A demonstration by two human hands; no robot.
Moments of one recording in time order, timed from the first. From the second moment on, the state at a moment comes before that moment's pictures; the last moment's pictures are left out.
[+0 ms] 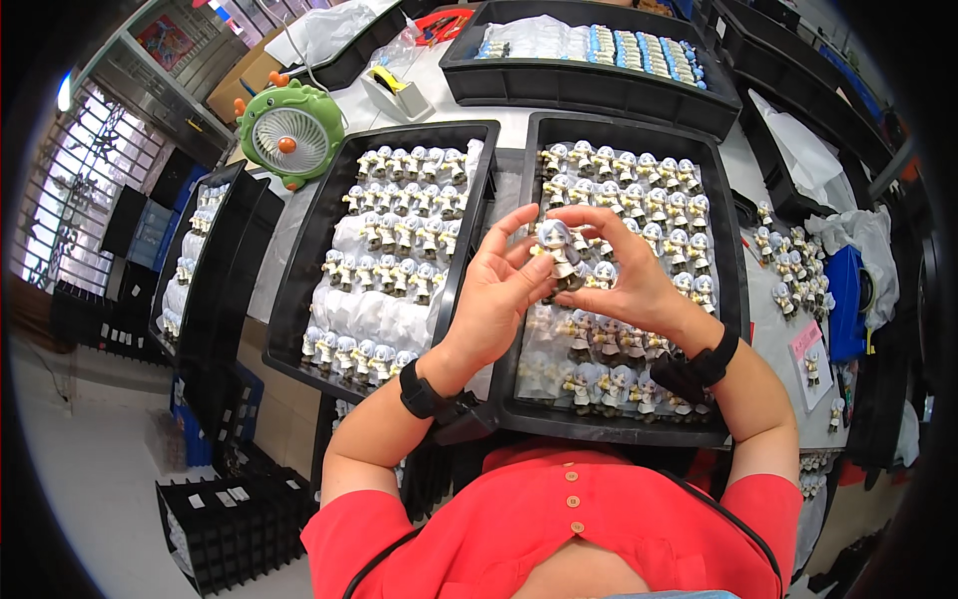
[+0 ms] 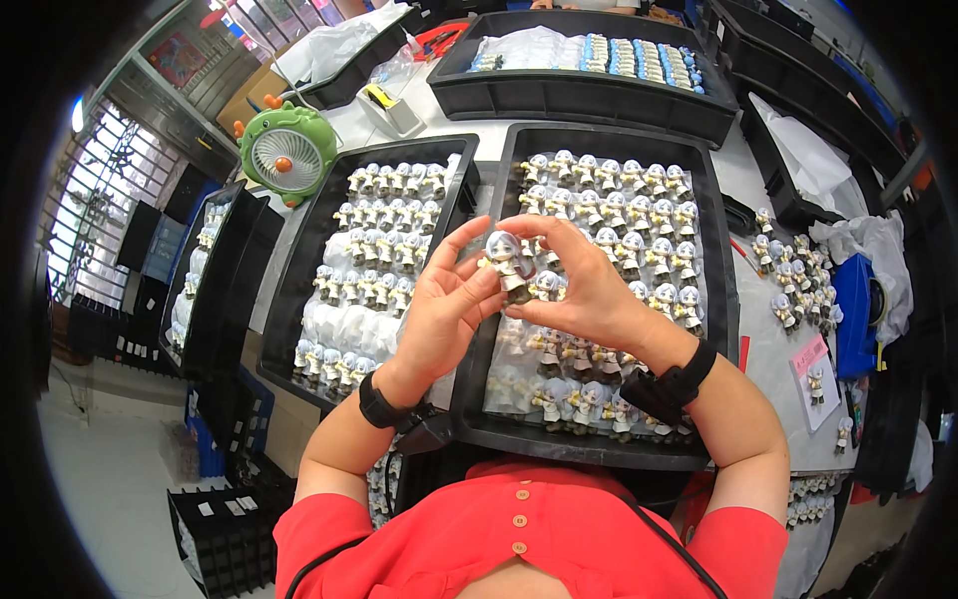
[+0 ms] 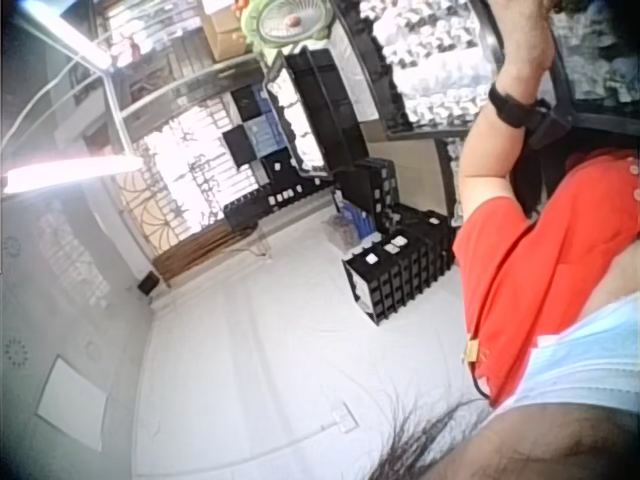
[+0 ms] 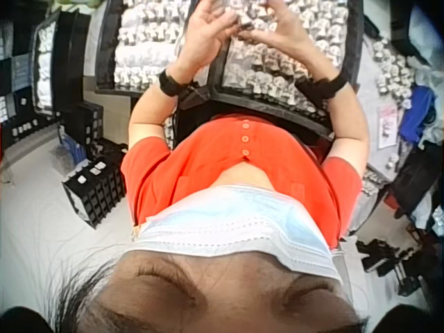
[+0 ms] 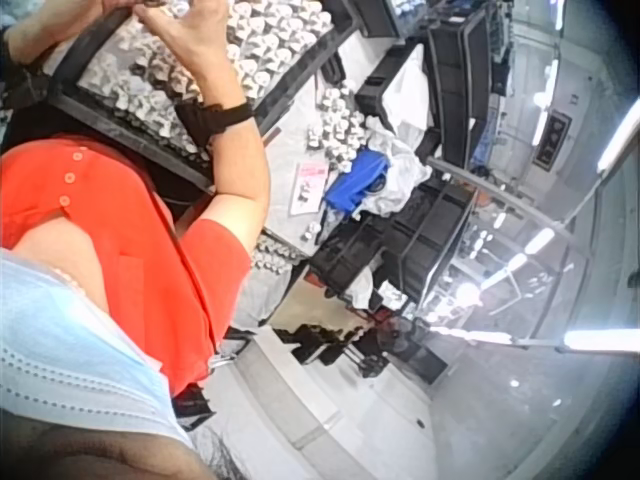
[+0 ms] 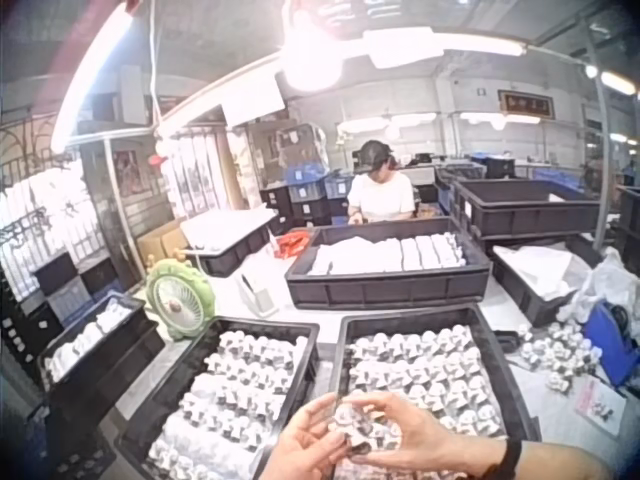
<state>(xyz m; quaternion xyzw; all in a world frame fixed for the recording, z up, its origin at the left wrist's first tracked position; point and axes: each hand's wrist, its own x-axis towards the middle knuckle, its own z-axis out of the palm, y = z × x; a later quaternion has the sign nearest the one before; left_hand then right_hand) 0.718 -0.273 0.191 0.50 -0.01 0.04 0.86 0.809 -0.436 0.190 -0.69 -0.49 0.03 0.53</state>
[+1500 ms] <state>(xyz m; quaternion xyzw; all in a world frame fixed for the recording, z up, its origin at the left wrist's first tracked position) 0.722 -0.267 0.186 0.41 -0.03 -0.03 0.91 0.806 -0.426 0.182 -0.68 -0.49 -0.13 0.52</state>
